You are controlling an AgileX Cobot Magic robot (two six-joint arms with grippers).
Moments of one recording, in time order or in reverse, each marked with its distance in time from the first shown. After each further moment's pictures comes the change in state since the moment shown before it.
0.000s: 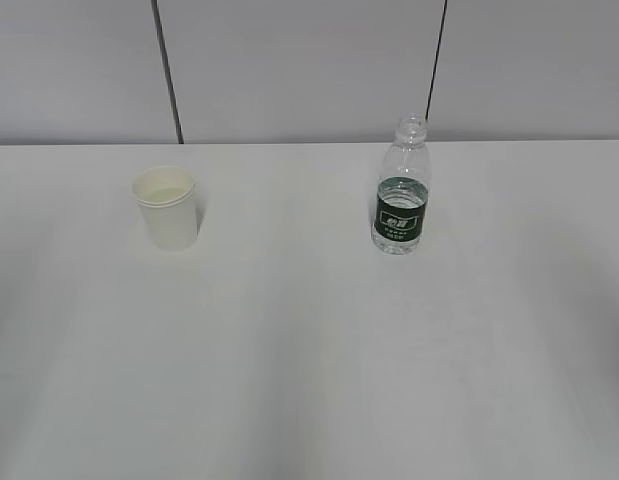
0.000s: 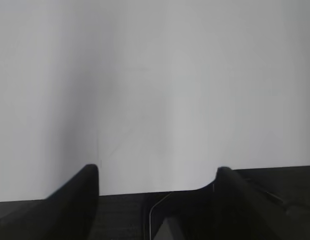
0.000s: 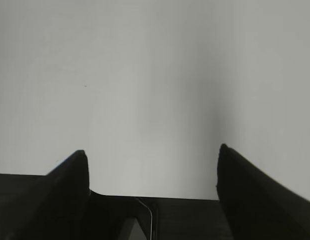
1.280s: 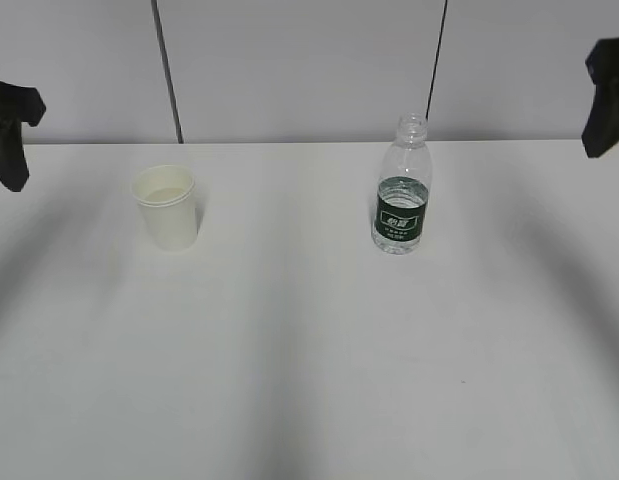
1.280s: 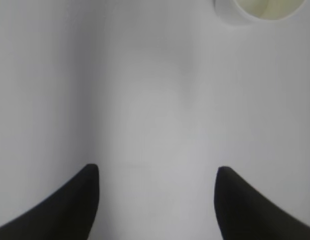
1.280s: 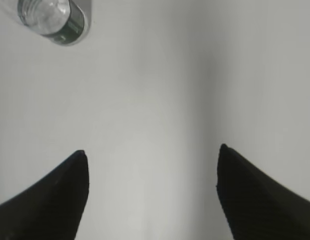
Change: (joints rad) left arm 0.000 0.965 -0.640 0.021 -0.026 0.000; right arm 0.000 0.701 -0.518 0.000 -0.005 0.020
